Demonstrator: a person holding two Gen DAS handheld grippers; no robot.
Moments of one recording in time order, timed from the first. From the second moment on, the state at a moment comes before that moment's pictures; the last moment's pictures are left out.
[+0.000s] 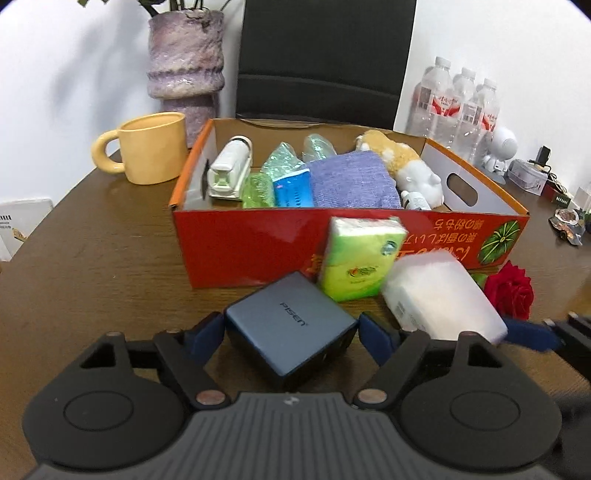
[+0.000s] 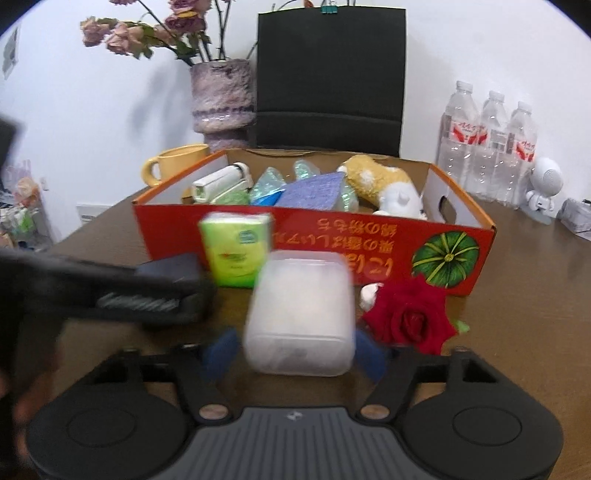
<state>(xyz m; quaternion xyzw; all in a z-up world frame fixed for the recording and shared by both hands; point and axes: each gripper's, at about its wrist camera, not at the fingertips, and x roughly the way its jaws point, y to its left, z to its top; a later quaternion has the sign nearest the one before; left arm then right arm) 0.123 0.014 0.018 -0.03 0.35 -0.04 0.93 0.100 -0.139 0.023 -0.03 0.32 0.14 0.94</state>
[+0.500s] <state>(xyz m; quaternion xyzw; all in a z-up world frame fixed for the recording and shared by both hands) 0.000 0.021 0.020 0.02 0.32 -0.13 0.94 -0.007 -0.167 0.039 -0.03 0.33 0.16 0.93</state>
